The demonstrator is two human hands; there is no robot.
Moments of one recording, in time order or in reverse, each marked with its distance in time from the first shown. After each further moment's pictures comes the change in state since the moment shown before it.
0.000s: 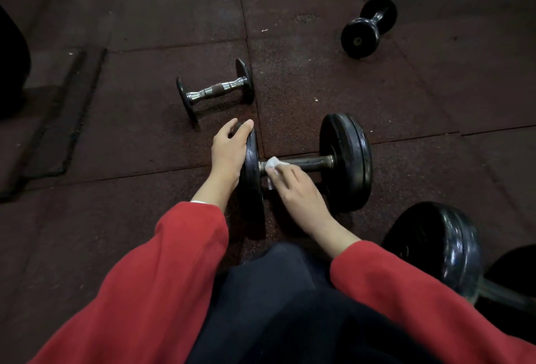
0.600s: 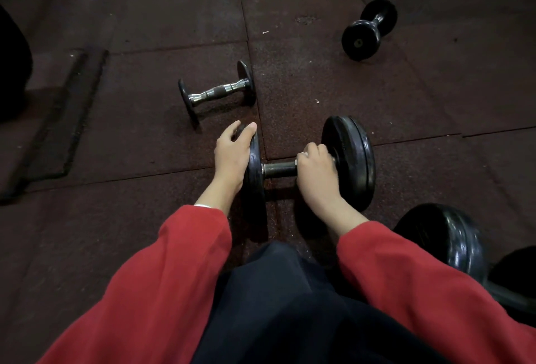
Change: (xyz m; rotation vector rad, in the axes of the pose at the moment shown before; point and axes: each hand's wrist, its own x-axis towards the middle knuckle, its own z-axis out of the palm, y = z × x) left_hand 0.002 -0.004 0.001 0.042 0.025 0.033; right_hand 0.030 0.014 -0.024 -0.158 -0.199 0.358
